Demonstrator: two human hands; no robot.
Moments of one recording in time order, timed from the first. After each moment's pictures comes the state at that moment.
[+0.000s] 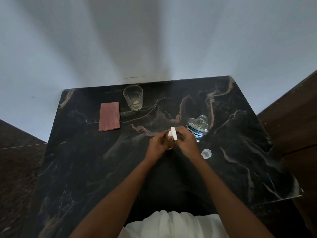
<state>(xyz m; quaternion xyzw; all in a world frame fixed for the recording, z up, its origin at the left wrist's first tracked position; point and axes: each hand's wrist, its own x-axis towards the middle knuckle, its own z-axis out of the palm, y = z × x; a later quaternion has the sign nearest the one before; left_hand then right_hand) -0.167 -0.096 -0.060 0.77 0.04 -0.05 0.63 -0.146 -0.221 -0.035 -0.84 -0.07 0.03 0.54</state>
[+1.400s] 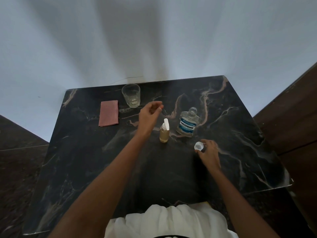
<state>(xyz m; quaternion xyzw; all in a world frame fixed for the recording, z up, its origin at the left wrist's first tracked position) -0.147 -0.094 0.017 0.75 0.06 0.10 0.66 -0.196 -0.327 -0.082 -0.92 0.09 0.01 0.37</state>
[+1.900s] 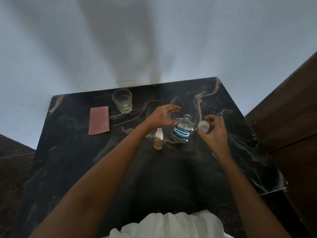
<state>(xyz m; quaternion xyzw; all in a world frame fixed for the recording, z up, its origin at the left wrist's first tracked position) -0.087 -0.122 0.026 0.85 -0.16 -0.15 0.48 -0.150 -0.322 0.011 -0.86 0.04 -0.13 0.49</state>
